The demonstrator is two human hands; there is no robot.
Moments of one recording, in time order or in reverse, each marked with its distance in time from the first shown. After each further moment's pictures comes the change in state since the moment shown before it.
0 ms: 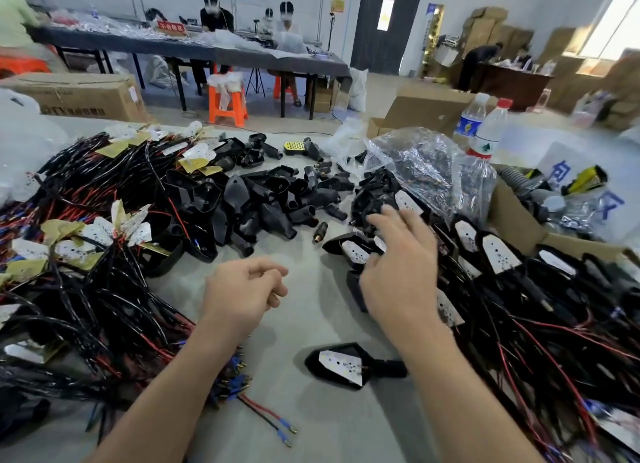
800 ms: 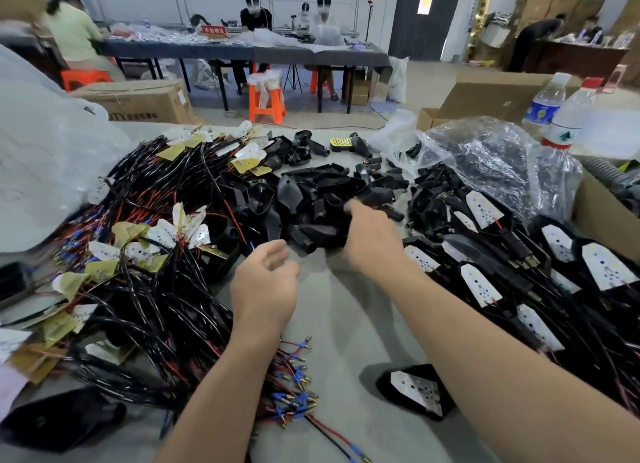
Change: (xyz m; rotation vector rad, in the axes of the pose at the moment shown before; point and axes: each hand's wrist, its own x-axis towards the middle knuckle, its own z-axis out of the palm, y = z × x) left_hand 0.023 -0.007 -0.028 -0.035 0.283 -0.020; right_hand 0.069 -0.046 0.126 -0.074 -0.476 -0.012
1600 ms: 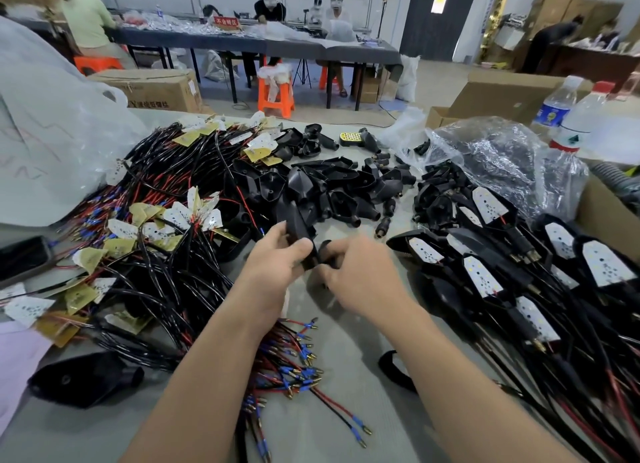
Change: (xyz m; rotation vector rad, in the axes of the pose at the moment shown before) left_hand -0.006 0.020 -0.013 -0.367 -0.324 -0.095; right_hand -0.086 -0.025 -0.010 0.198 -0.138 -0.102
